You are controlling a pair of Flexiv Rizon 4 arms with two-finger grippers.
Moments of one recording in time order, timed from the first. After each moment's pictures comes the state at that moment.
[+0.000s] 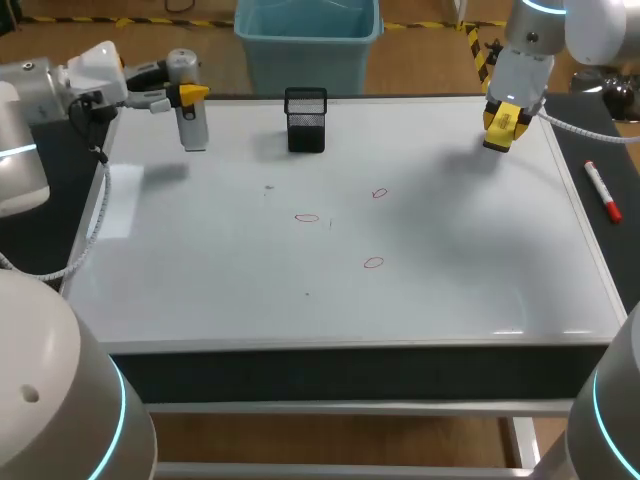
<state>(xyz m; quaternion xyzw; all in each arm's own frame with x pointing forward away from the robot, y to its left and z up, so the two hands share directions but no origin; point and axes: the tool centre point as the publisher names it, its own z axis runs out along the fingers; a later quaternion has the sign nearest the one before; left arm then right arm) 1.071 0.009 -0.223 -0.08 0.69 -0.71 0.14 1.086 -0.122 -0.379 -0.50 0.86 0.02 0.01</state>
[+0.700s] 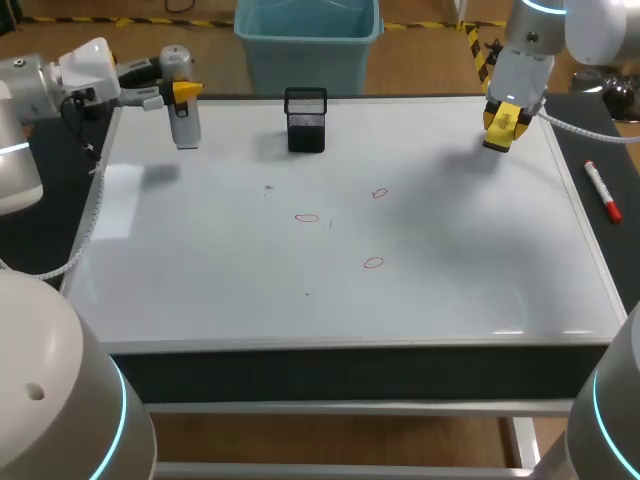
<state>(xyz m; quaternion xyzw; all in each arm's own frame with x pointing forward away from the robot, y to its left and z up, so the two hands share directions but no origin) 1.069 0.016 -0.217 -0.09 0.69 -0.70 0.14 1.086 -0.122 -0.379 -0.50 0.86 0.02 0.01</state>
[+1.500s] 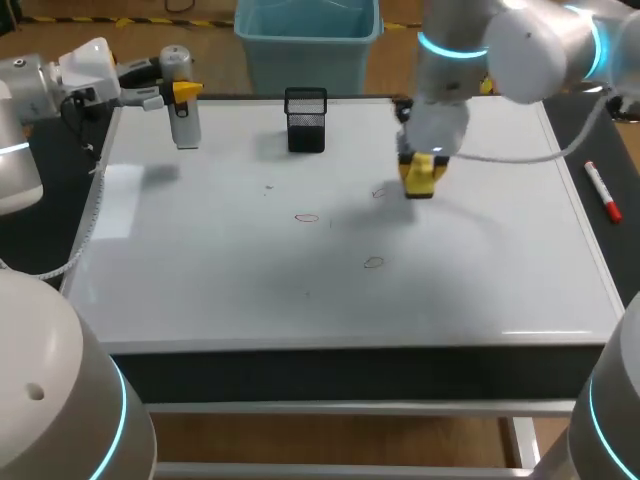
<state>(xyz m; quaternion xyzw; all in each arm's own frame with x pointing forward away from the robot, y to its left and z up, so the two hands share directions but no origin) 1.069 0.016 -0.217 -0.09 0.69 -0.70 0.14 0.954 0.060 -0.372 -0.69 0.72 0.02 0.00</state>
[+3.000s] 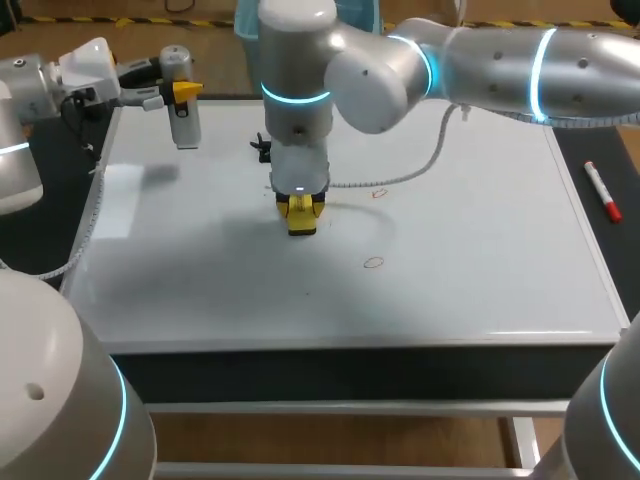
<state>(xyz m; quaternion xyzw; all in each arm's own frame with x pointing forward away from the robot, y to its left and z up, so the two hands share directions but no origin) 1.069 0.016 -0.216 -0.09 0.69 -0.70 0.14 0.923 0.256 -0.421 -0.70 0.71 0.03 -0.03</state>
